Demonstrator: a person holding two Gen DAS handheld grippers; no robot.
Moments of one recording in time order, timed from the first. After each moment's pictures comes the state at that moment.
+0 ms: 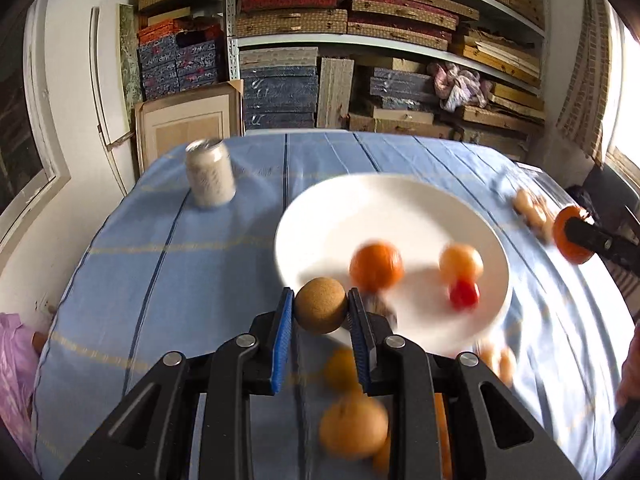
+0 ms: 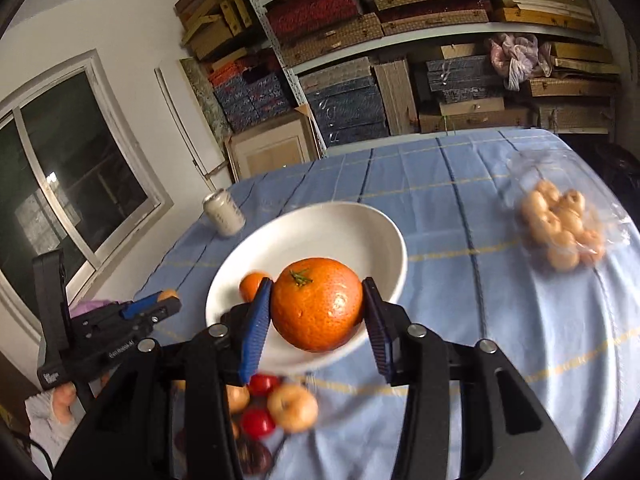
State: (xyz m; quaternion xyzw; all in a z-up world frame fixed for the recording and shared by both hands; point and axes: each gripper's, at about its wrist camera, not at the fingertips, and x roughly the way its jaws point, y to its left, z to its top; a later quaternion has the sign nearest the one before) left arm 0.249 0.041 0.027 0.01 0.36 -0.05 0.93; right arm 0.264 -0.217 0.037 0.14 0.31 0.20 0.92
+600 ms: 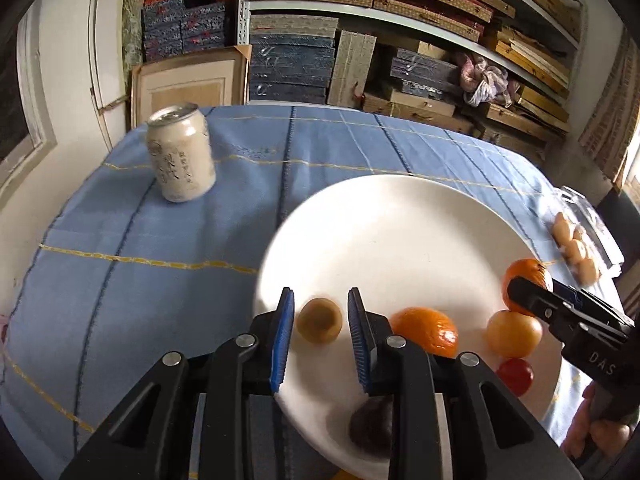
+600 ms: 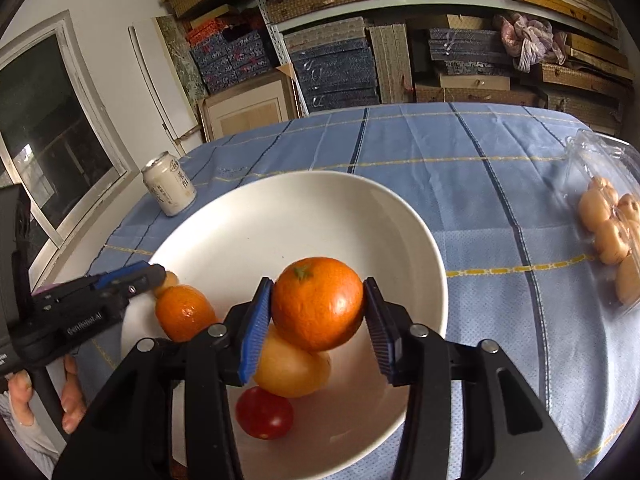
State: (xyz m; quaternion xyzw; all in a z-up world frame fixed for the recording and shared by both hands) left arm 0.341 0.051 -0.011 -0.02 0.40 -0.03 0.91; right arm 0.371 -0.167 -0.032 0.09 0.37 0.17 0.91
